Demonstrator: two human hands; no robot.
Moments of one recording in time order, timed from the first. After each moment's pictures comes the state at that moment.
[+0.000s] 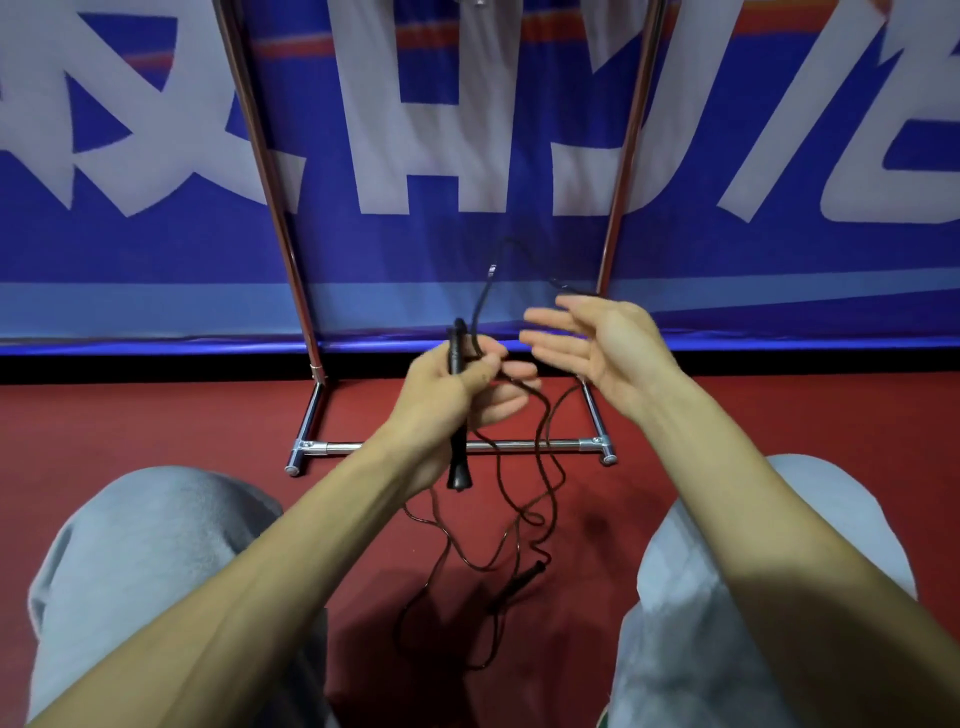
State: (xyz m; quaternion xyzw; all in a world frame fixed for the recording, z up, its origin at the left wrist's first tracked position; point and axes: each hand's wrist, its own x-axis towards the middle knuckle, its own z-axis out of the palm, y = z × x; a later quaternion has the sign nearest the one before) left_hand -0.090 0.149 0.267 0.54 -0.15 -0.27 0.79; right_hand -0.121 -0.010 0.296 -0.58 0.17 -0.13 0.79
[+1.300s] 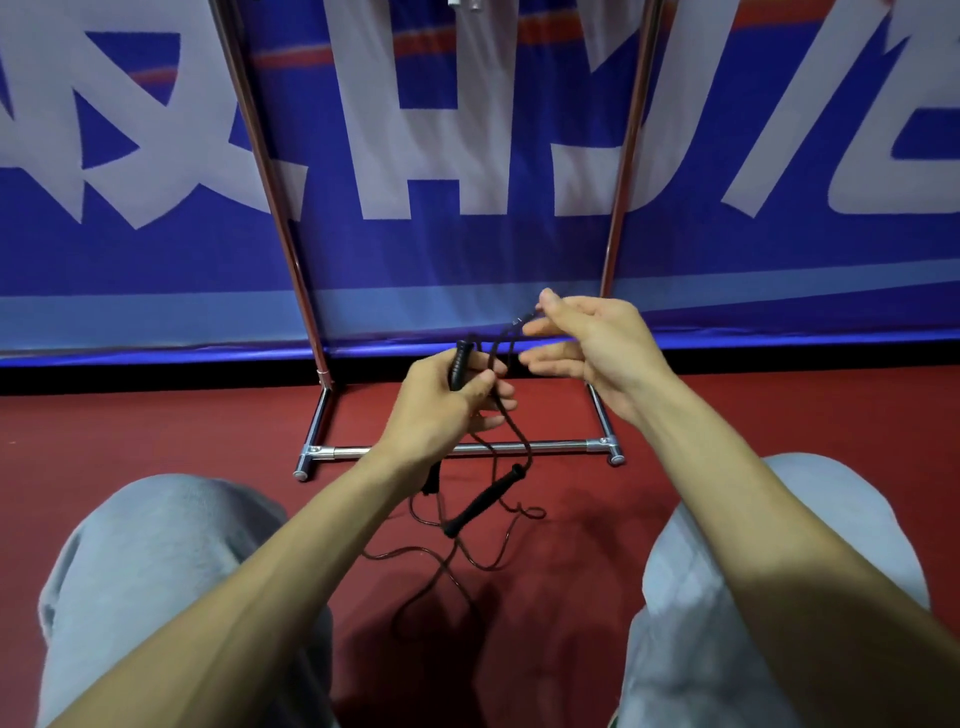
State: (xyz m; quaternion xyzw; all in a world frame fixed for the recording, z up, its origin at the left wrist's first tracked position) left_hand -0.086 0.153 0.260 0.68 -0.19 -0.18 0.68; right_hand -0.123 -0.003 0.294 -0.65 0.14 -0.15 0.73
